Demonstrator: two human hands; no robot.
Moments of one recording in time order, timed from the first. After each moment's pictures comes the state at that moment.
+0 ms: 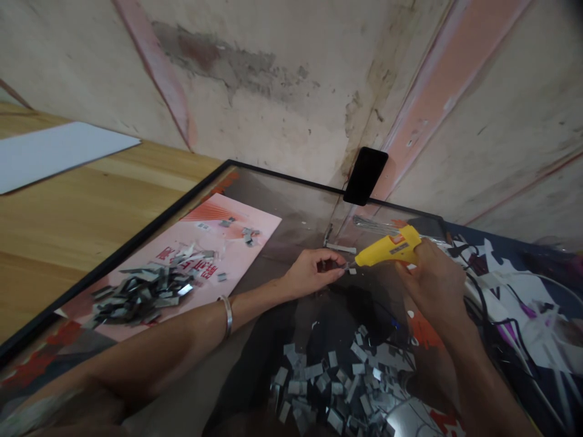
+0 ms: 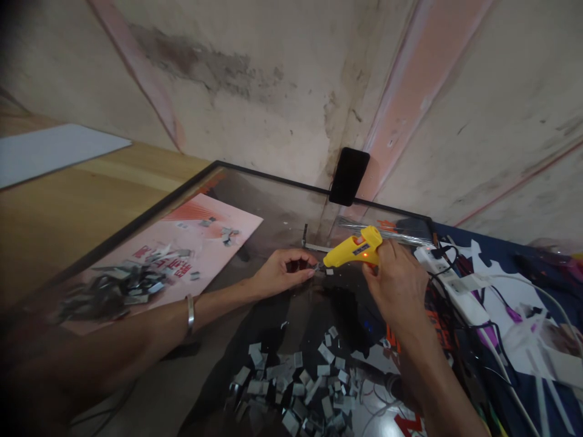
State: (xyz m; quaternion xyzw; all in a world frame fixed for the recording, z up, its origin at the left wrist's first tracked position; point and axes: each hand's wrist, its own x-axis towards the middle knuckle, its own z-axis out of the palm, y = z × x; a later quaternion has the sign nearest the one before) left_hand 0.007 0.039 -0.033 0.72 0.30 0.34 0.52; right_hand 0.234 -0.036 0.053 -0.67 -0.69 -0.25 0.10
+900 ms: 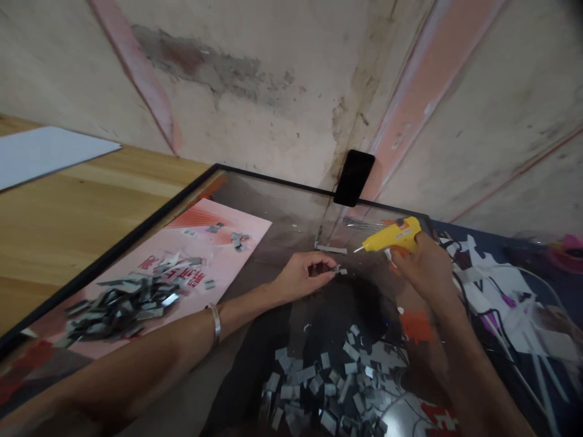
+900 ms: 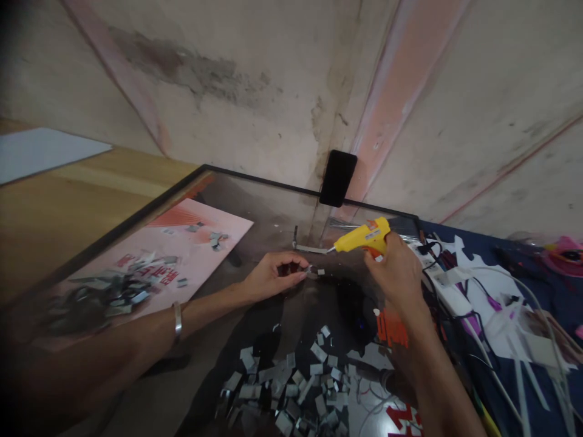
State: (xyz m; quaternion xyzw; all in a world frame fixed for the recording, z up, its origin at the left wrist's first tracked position) left_hand 0.006 0.039 -0.035 0.76 0.29 0.34 0.47; right_hand 0.266 -0.019 0.046 -0.79 -0.58 -0.15 0.10
